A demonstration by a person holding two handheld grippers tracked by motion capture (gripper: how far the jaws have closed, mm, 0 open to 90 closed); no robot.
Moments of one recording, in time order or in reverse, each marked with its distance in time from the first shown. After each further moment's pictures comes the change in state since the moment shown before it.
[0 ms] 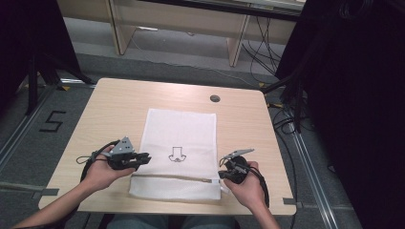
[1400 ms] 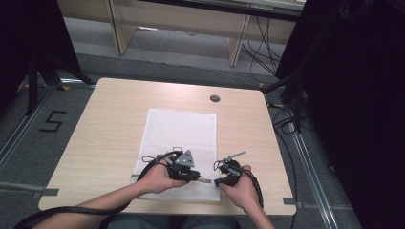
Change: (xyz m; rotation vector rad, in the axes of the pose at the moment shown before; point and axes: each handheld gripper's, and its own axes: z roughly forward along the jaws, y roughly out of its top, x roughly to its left) left arm -0.097 0.050 0.112 0.157 -0.277 0.151; right arm 0.005 -0.006 0.027 0.155 0.031 0.082
